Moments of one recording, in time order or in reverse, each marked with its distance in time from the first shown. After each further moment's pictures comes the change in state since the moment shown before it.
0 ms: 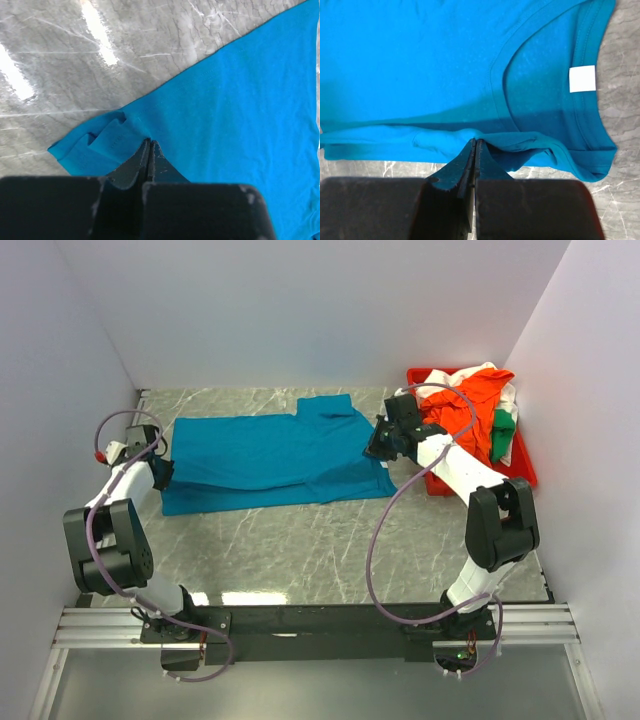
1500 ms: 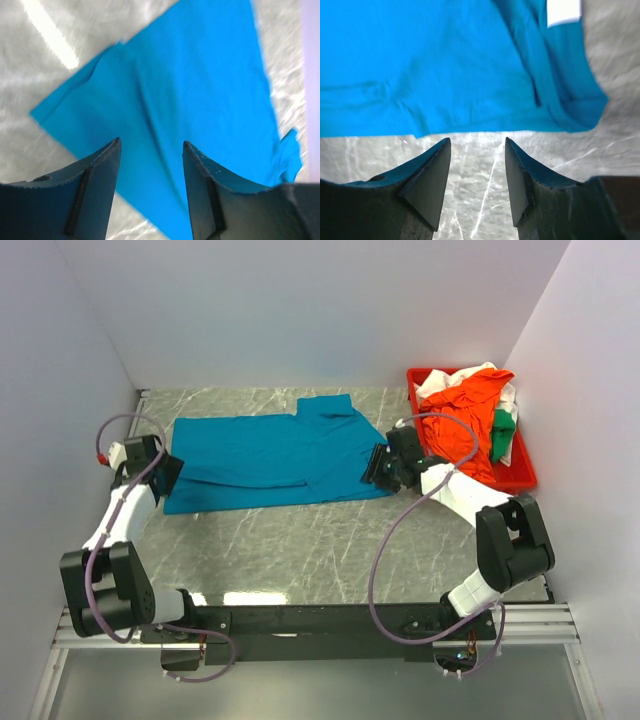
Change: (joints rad) left arm -0.035 -0.213 -0.113 0.082 0.106 0.024; right arm 0.020 -0.142 -0.310 0.126 0.010 -0.003
